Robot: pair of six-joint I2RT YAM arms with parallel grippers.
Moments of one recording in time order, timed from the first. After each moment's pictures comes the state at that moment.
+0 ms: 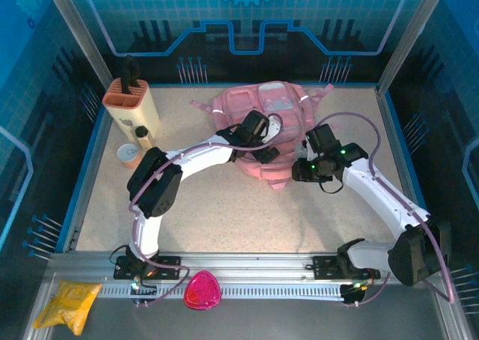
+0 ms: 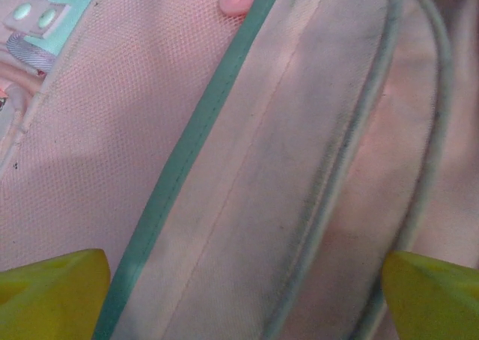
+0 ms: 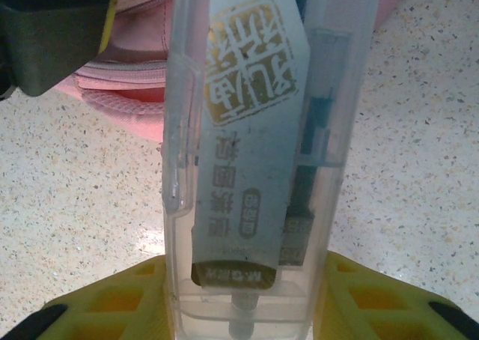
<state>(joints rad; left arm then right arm) -0.69 2.01 1.52 -0.29 -0.08 0.23 0.38 1.26 1.02 -0.92 -0.09 0.39</state>
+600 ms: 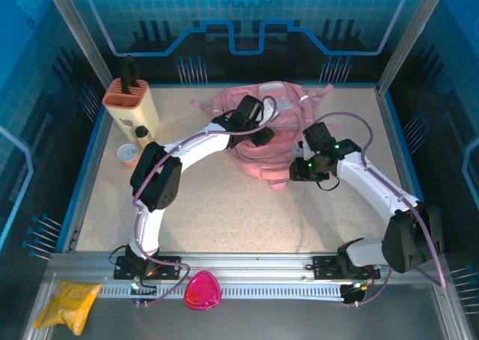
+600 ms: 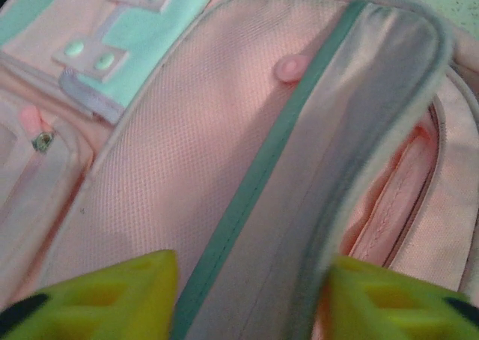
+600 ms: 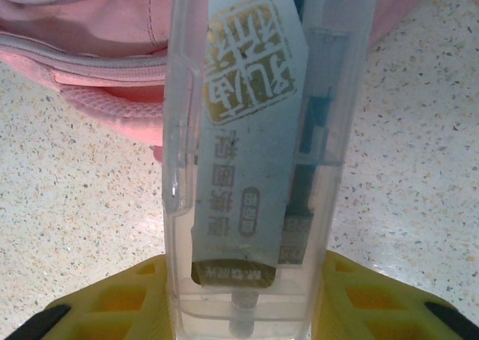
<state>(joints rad) -0.61 2.07 1.66 -0.34 0.03 0.17 0.36 1.36 1.04 -0.90 -0.14 0.36</state>
